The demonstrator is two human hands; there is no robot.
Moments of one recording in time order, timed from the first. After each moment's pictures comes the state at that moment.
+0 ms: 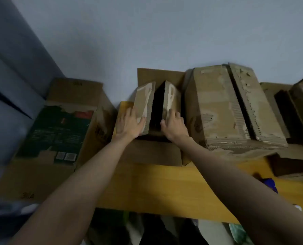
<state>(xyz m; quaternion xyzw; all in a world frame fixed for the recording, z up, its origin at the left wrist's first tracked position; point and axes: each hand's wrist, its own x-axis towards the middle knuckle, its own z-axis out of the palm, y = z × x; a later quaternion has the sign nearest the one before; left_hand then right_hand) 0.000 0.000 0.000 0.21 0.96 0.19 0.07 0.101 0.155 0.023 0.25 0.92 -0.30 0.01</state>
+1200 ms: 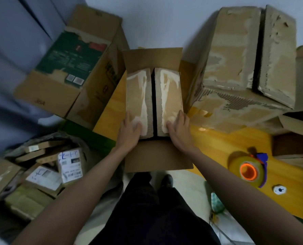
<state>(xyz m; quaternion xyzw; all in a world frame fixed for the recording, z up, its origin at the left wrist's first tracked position) 0.268 -0.056 -0.080 -0.06 0.91 0.36 0.19 0.306 0.152 -0.076 0.18 0.89 -0.42 0.09</state>
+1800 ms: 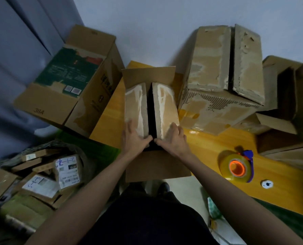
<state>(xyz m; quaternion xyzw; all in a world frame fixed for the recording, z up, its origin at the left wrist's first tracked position) 0.306 -0.022 -0.047 -0.02 0.92 0.34 0.17 0.353 0.152 -0.040 0.20 0.90 -0.36 0.17</state>
